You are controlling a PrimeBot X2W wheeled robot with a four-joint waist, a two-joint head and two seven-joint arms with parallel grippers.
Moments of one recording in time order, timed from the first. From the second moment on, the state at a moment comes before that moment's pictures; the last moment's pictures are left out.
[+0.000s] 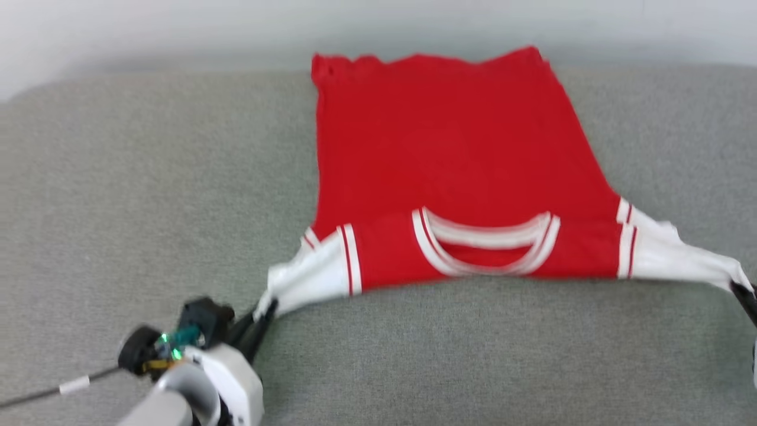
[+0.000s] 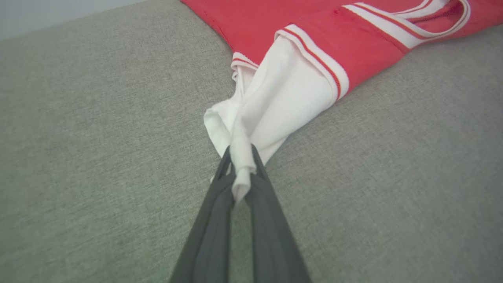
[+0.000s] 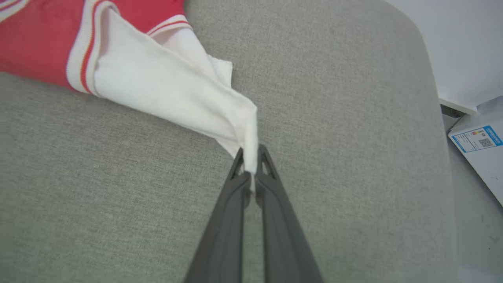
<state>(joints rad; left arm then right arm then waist) -0.32 0.55 -0.68 0.31 -0.61 -0.02 -0.11 -0.22 -0.75 0.29 0.36 0.54 0.13 0.14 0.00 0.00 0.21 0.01</state>
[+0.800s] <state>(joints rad) -0.02 0.63 -0.71 -0.01 -0.65 0.09 -0.08 0.24 -0.66 0.01 0.02 0.67 0.13 0.47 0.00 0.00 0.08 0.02</state>
